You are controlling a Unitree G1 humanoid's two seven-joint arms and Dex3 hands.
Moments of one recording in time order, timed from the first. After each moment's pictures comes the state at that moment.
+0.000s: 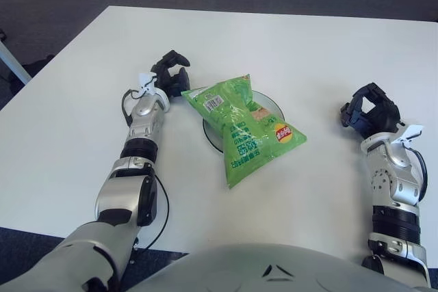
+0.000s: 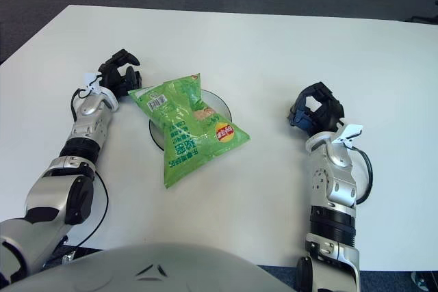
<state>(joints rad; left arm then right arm) -0.62 0.15 0.20 0.84 -0.19 -0.27 -0.26 -0.12 -0.18 -0.41 0.05 0.42 0.18 0.01</state>
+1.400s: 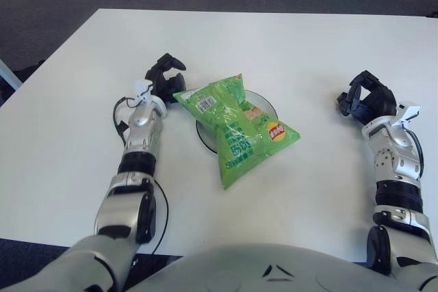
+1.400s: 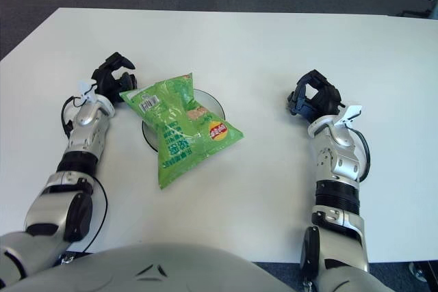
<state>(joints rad) -0.44 0.13 0.19 0.60 -0.18 -0.28 -0.22 -0.27 -0.33 -0.33 0.28 0.36 0.21 0.16</state>
